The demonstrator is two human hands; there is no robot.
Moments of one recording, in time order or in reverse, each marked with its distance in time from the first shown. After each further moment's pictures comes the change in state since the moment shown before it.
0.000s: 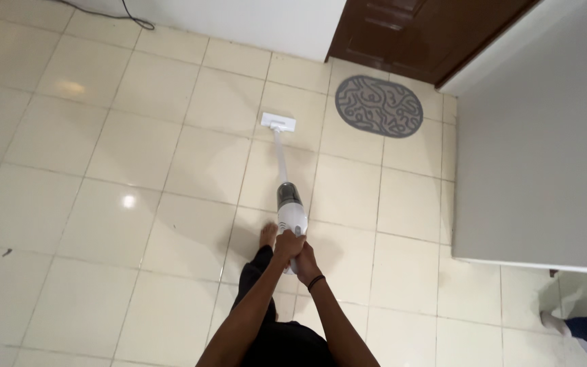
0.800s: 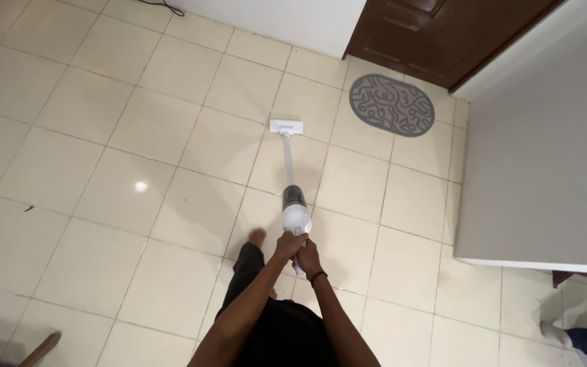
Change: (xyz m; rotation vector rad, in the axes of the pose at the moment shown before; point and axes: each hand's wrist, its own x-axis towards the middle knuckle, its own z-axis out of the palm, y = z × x) left_hand -0.065 -0.086 0.048 -0.224 0.042 0.067; right_hand -0.107 0.019 -0.001 -0.466 0.080 0.037
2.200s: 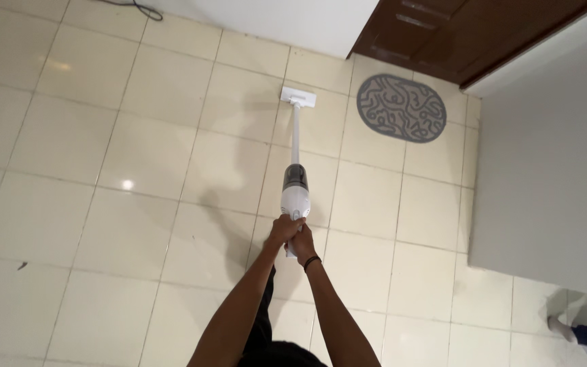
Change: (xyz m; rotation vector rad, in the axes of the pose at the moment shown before) left_hand 0.225 0.122 -0.181 0.139 -0.088 0.050; right_hand 0.241 -0.152 0.121 0.219 0.082 0.062
